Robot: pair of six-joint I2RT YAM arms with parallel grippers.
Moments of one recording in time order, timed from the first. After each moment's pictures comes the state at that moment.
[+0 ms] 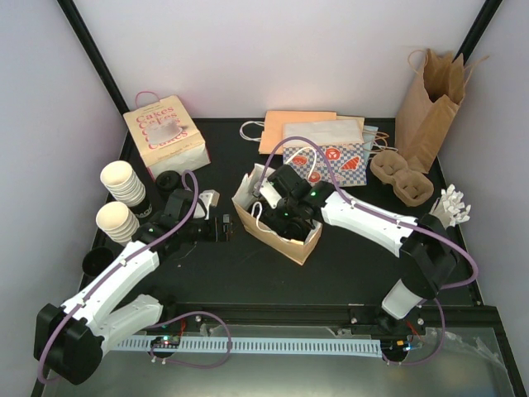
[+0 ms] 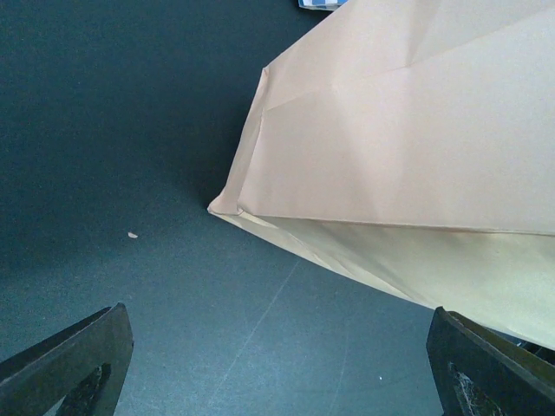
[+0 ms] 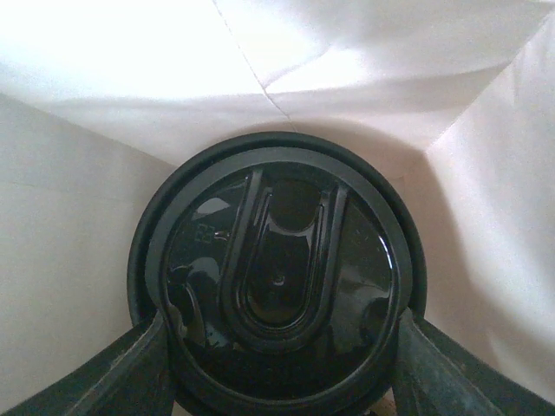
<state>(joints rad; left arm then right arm) -0.43 0.93 0.63 -0.49 0.34 -0.50 0.84 1.64 1.24 -0.61 -0.09 -0.07</state>
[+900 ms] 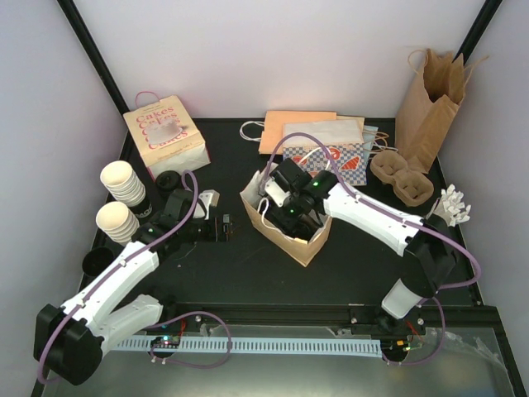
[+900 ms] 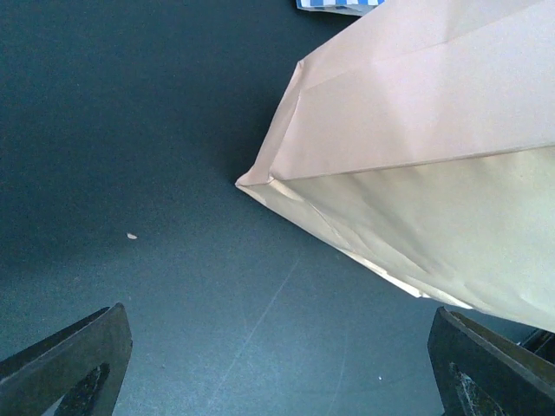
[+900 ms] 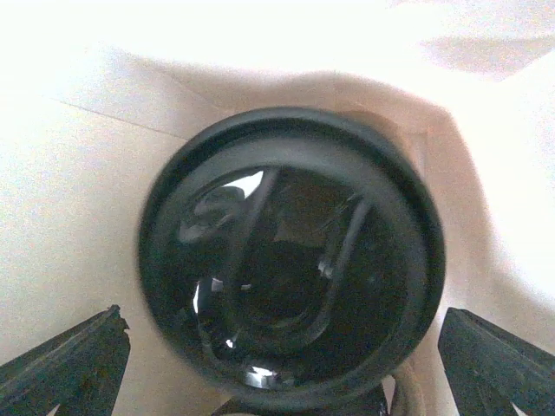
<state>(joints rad) -0.43 0.93 0.63 -0.49 0.34 -0.50 0.83 1.63 1.36 -0.87 -0.08 -0.08</state>
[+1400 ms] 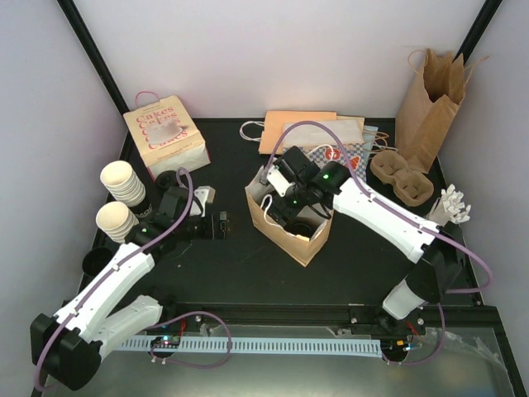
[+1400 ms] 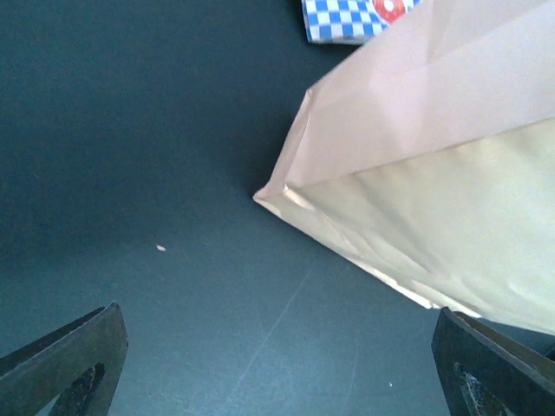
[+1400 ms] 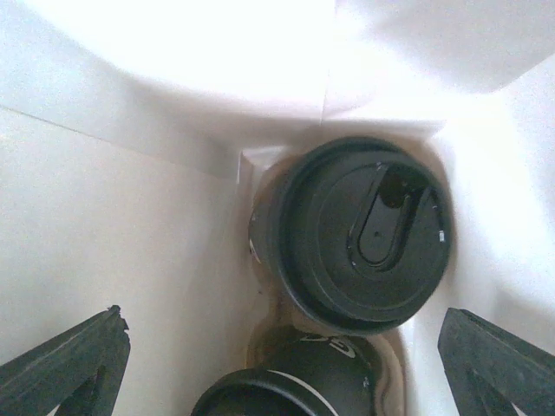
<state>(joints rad) -0.43 0.90 0.68 -0.56 0.29 -0.47 0.82 1.59 1.47 -0.95 -0.05 -0.07</state>
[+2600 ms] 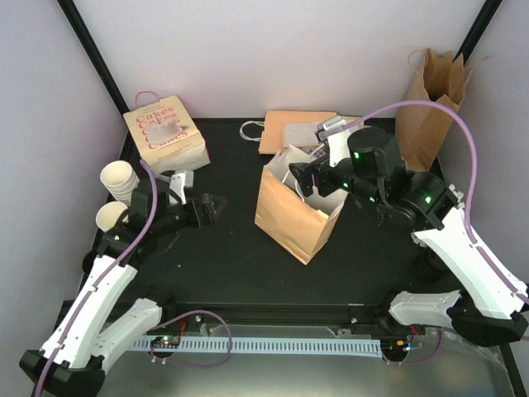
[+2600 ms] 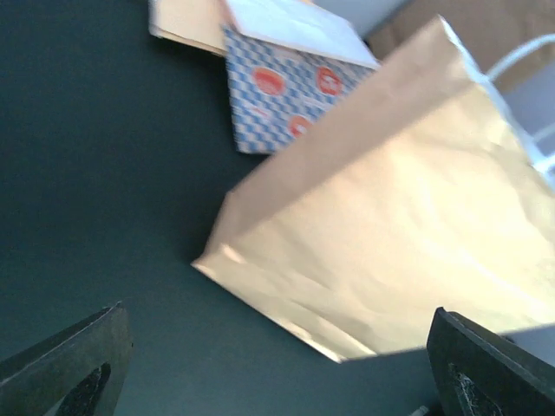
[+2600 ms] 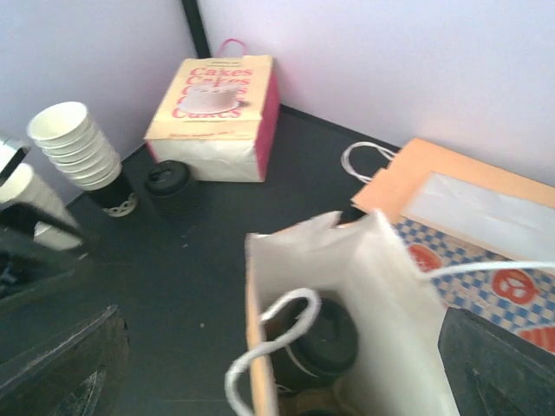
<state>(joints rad) -0.30 0.79 0.89 -0.67 0.34 -0.55 0.82 1.23 1.69 -0.92 0.10 0.17</state>
